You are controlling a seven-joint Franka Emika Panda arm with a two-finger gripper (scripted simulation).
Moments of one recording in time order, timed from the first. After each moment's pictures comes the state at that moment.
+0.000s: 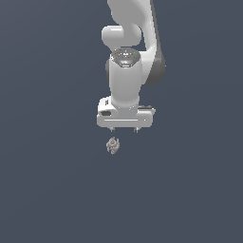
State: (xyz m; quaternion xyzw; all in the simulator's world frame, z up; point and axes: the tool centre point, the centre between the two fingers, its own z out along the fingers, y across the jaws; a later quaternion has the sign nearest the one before) arm 0.016 0.012 0.192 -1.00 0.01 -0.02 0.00
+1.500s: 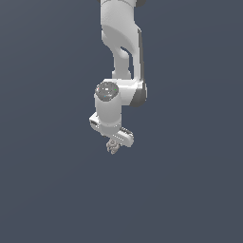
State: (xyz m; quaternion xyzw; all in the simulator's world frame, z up) arm 0.006 -0.043 0.095 -0.97 0.26 0.00 0.00
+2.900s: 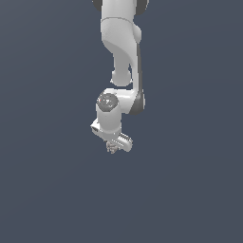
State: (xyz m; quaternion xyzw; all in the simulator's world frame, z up) arm 0.005 -0.045 0.050 -0.97 0.26 0.00 0.00
